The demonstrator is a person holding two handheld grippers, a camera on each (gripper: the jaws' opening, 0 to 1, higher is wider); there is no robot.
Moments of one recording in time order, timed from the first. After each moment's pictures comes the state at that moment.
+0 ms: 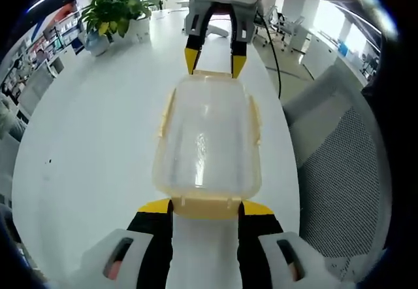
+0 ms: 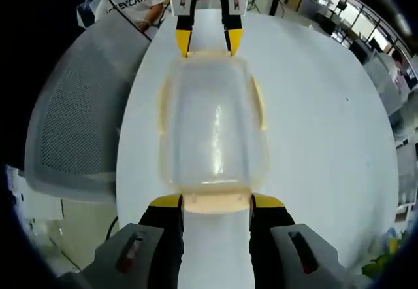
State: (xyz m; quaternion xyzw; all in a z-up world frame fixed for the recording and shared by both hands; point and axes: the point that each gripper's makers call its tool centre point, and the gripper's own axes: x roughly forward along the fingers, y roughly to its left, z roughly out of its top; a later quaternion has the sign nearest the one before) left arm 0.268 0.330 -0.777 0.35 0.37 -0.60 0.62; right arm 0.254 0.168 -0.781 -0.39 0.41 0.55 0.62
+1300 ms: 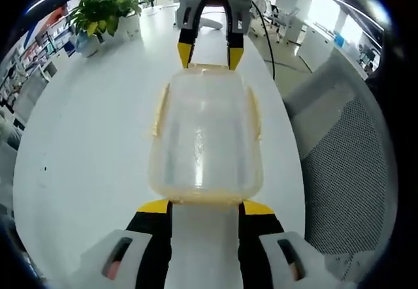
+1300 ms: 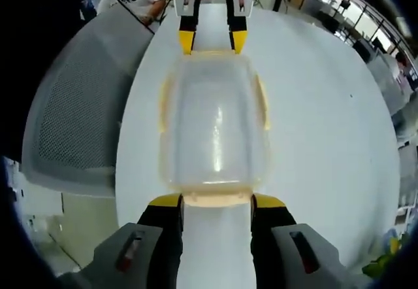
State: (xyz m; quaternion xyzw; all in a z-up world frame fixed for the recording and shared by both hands) left arm 0.265 0.325 -0.792 0.37 0.36 -0.61 0.60; right arm 0.251 0.161 -0.791 -0.40 0.41 0.55 0.61
